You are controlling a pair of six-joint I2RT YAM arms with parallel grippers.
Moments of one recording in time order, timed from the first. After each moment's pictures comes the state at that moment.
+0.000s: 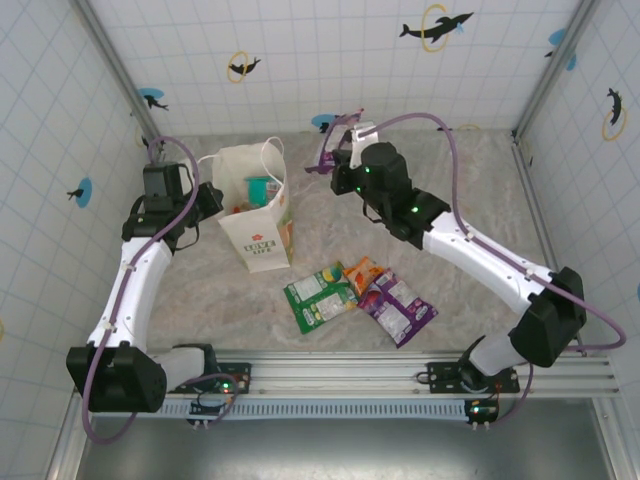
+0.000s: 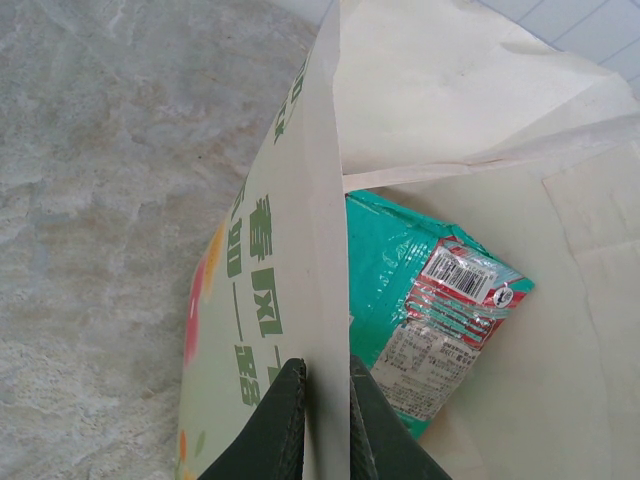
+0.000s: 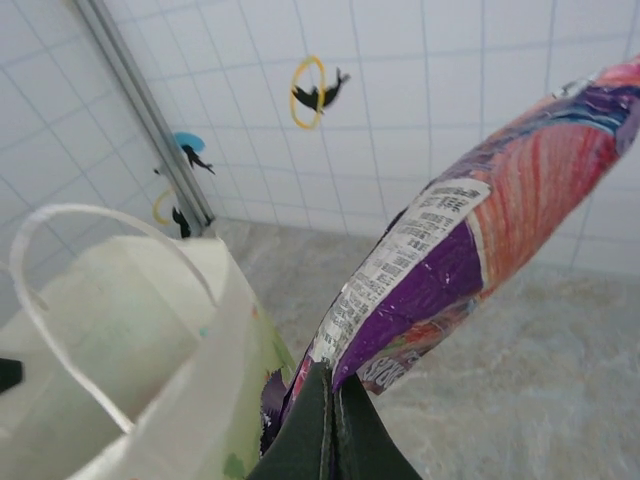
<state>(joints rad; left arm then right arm) -0.03 1.18 1.09 -0.59 0.28 -0.40 0.80 1.48 1.35 -0.09 0.23 0.27</state>
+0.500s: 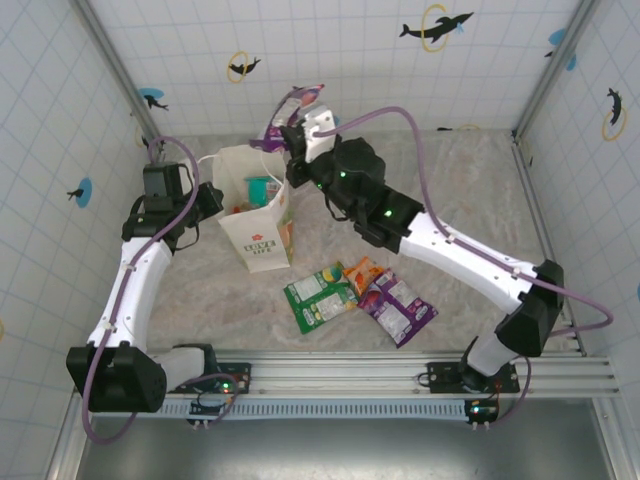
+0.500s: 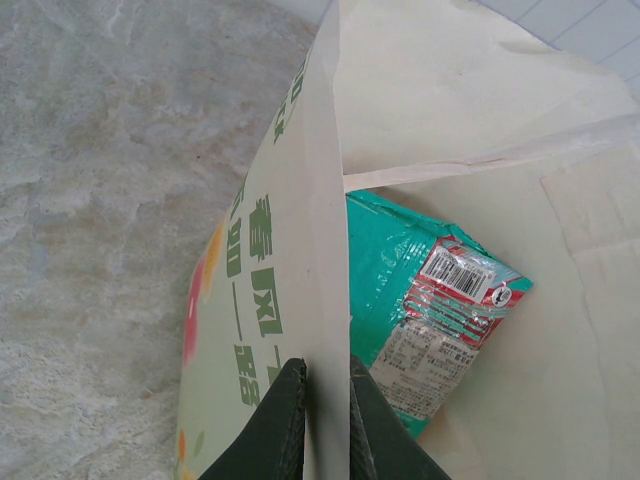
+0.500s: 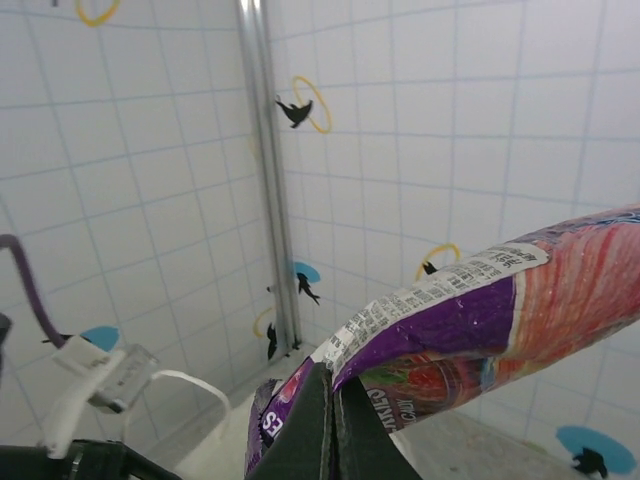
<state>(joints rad) -0.03 1.18 1.09 -0.59 0.28 -0.40 1.00 1.59 1.58 0.11 0.27 0.01</state>
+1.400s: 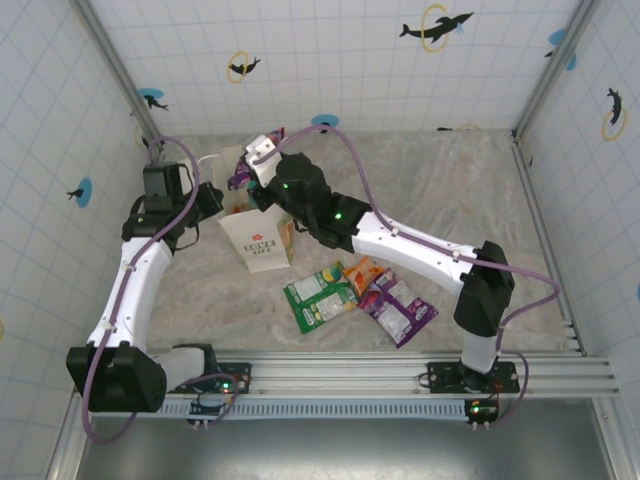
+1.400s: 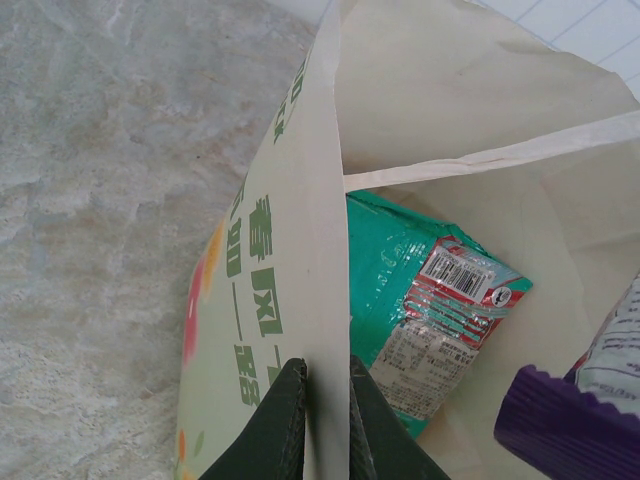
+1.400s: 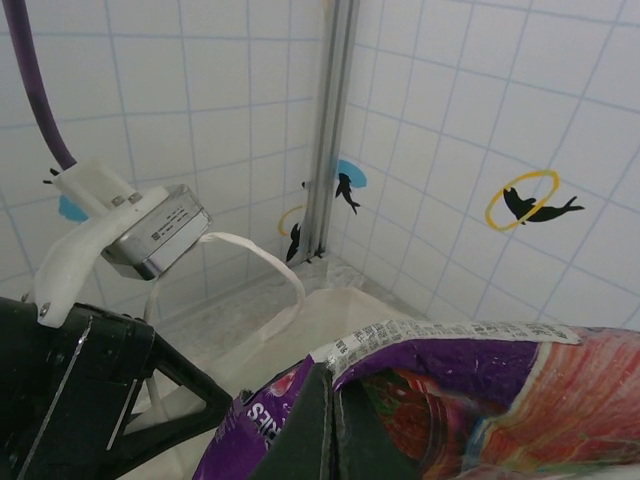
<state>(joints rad) -0.03 1.18 1.09 -0.59 0.28 -0.40 1.06 1.84 1.72 -0.01 0.25 -0.09</state>
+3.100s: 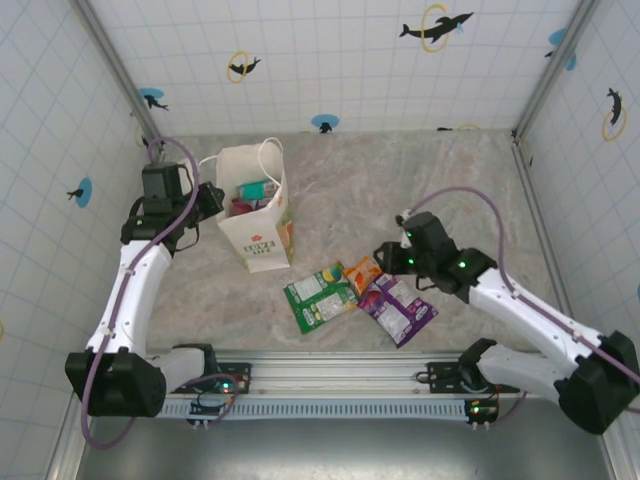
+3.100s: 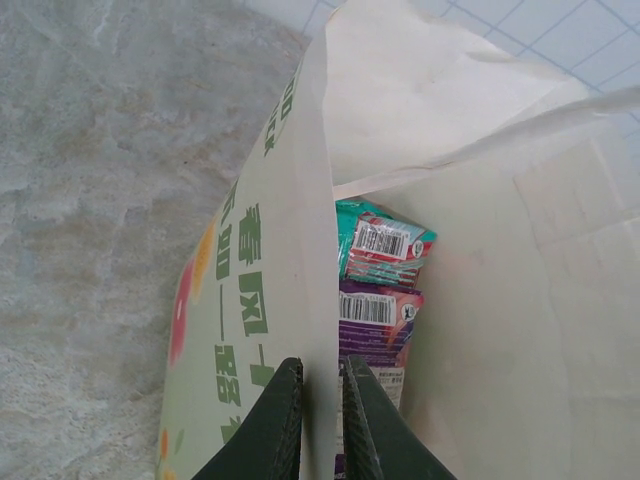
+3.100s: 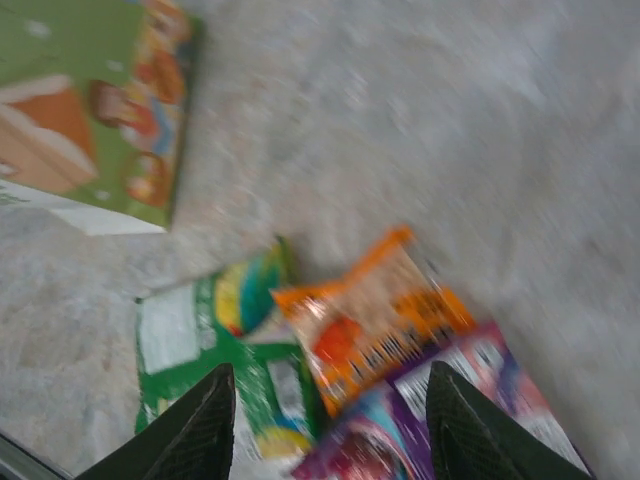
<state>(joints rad) -0.04 1.15 1.09 -0.59 0.29 -0.40 0.66 1.03 0.74 -0.54 -0.07 0.61</state>
